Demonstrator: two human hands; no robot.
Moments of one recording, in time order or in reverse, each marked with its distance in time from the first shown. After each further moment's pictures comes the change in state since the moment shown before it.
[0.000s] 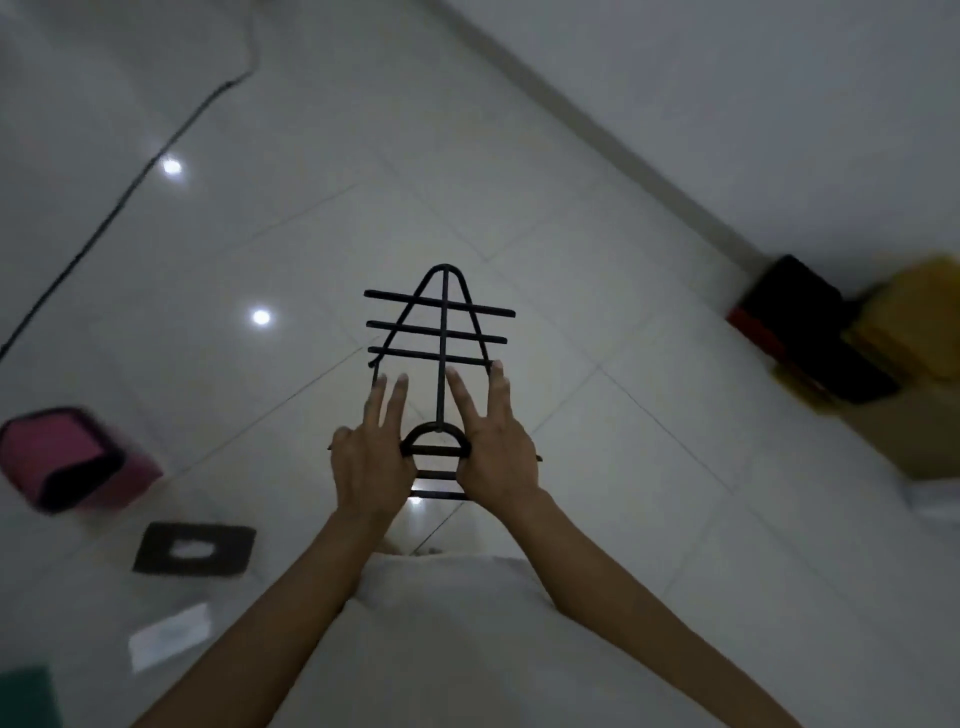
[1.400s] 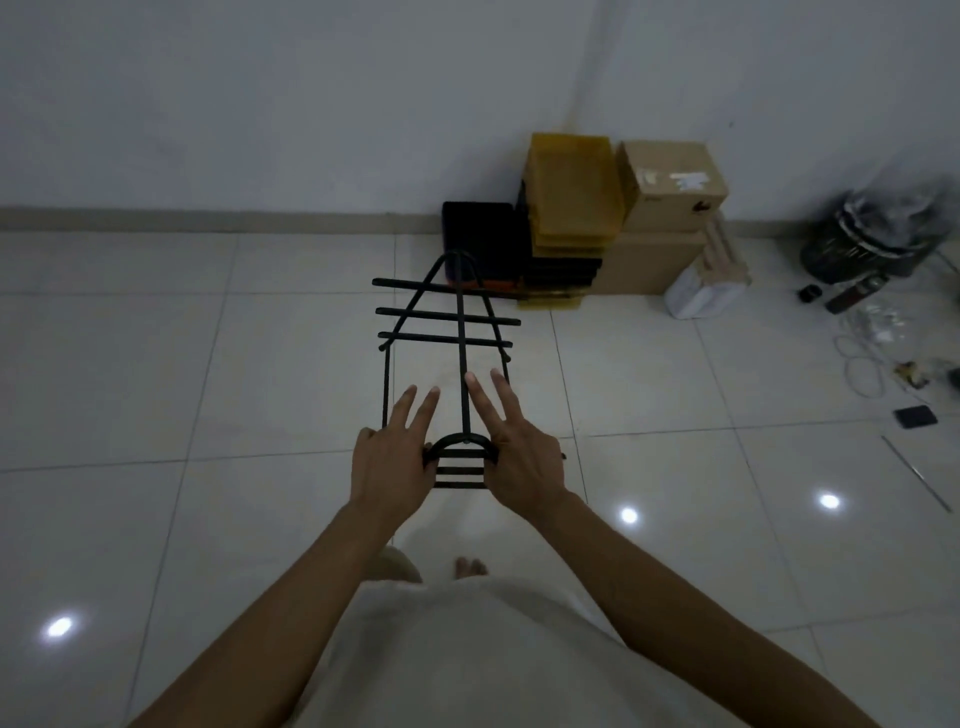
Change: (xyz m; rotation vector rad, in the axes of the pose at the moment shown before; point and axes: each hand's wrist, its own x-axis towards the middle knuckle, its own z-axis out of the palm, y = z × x) left_hand 0.275 0.507 0.191 0.107 -0.458 0.975; right_hand 0.042 0.467 -0.200 0.107 0.445 0.718
